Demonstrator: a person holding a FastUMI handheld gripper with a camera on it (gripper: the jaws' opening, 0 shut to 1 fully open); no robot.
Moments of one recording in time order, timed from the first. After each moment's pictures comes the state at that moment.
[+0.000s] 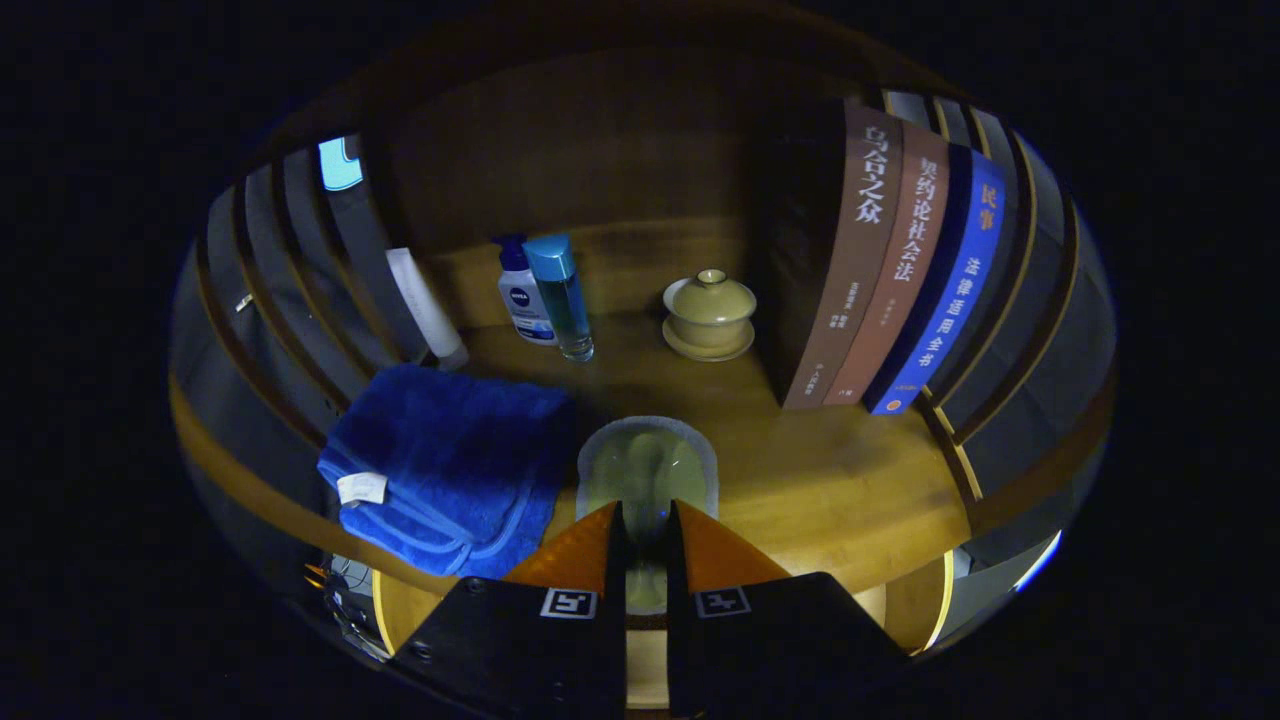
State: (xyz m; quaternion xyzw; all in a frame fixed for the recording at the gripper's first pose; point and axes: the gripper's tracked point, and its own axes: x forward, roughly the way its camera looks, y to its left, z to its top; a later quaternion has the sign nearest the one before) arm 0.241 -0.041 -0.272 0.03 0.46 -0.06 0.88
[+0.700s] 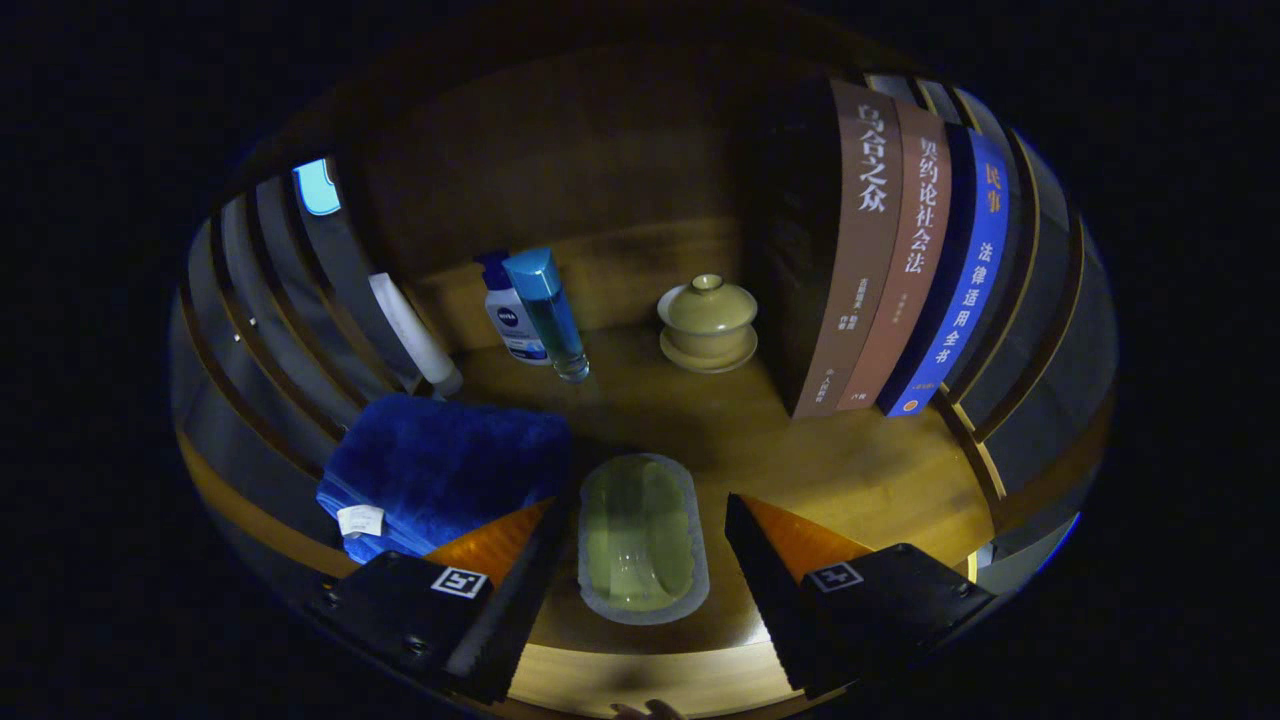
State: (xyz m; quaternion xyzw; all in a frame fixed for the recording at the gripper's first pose) arm 0.251 -0.043 -0.265 0.07 0.43 -0.06 0.90
